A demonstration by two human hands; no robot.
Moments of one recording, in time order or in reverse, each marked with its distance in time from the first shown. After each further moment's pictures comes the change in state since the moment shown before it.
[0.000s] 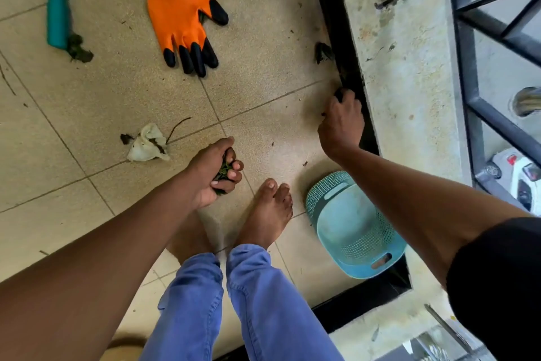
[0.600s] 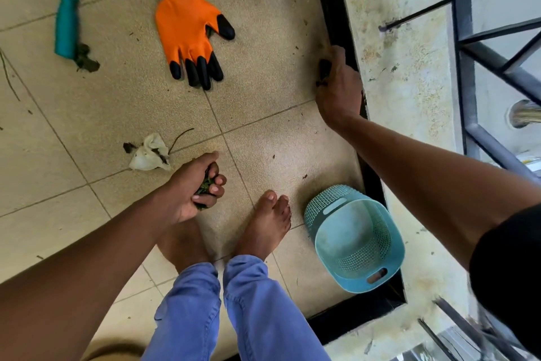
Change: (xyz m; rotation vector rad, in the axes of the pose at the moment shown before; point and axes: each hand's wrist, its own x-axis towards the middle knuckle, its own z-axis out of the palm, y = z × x) left_hand -0.003 0.008 -0.032 -0.006 0.032 -0.032; right_hand 0.076 -0.032 -0.036 0.351 0.152 -0.074
